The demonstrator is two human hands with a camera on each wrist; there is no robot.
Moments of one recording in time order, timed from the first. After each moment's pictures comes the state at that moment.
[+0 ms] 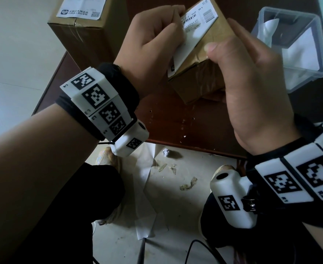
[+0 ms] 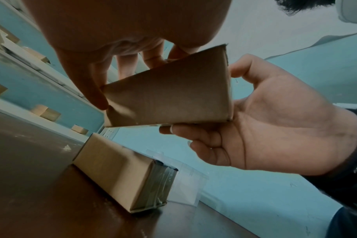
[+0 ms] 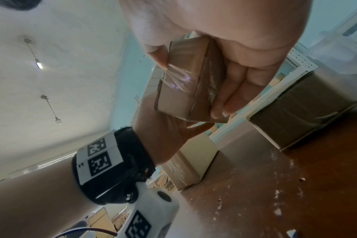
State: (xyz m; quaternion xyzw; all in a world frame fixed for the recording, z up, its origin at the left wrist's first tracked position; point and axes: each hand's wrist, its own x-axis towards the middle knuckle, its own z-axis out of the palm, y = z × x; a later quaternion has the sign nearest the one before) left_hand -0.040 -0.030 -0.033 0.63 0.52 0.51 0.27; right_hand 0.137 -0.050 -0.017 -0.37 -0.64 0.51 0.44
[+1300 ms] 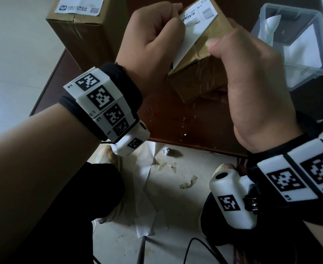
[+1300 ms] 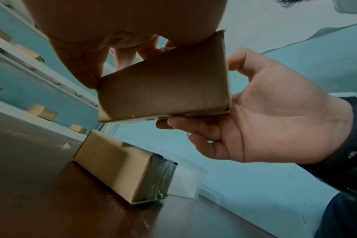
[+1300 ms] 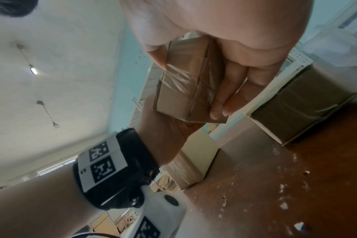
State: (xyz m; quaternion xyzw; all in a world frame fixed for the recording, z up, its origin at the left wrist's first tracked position) left_hand -0.035 -0.034 -0.030 0.62 0.54 0.52 0.21; right_hand 0.135 -0.052 -0.017 -0.39 -0.61 0.53 0.44
